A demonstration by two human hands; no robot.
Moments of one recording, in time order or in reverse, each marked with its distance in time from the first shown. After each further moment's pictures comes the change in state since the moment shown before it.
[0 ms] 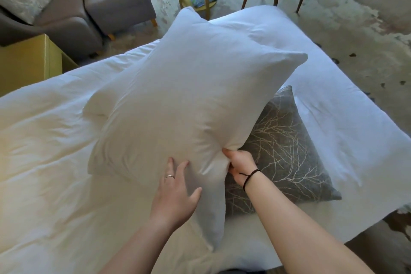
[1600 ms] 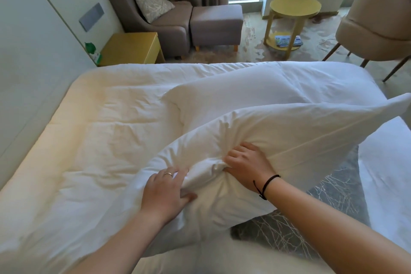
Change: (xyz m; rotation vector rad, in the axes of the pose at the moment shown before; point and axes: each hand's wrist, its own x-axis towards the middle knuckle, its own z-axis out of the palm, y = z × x) left_hand -0.084 -0.104 -0.051 0.276 0.320 -0.102; right_hand -0.077 -0.007 0.099 -1.979 -0.608 -1.742
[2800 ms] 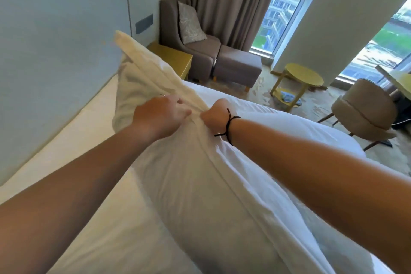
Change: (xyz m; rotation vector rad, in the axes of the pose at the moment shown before) left_hand -0.007 -0.307 -0.218 -0.408 0.367 -0.146; right_hand 0.335 -0.300 -0.142 0.409 -0.219 0.634
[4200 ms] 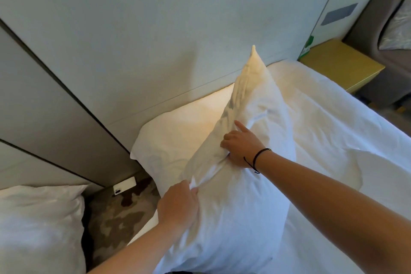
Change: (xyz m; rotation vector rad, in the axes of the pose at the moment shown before) left_hand -0.240 -0.102 0.088 -0.019 0.073 -1.198; right_hand 0.032 -0.102 0.247 -0.761 -0.275 -1.516
